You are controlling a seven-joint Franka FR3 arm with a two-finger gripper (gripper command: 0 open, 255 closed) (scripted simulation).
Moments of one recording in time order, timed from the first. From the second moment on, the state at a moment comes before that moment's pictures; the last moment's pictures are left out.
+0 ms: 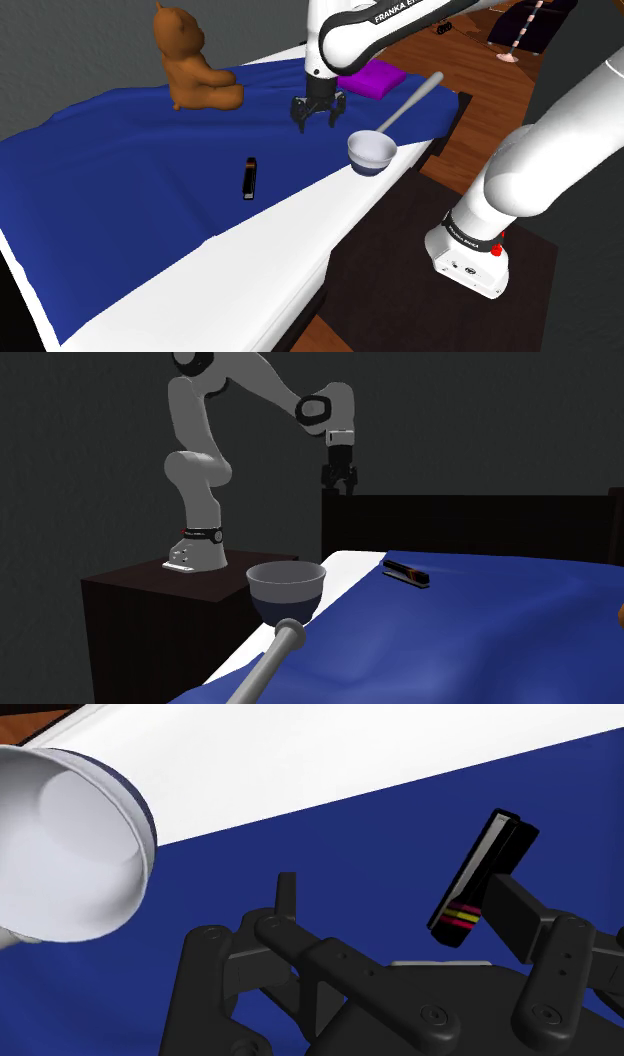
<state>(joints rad) 0.02 -0.20 0.19 -2.39 0.05 2.21 0.61</state>
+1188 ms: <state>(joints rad) 0.12 0.52 0.19 -1.87 -0.11 2.39 1.03</state>
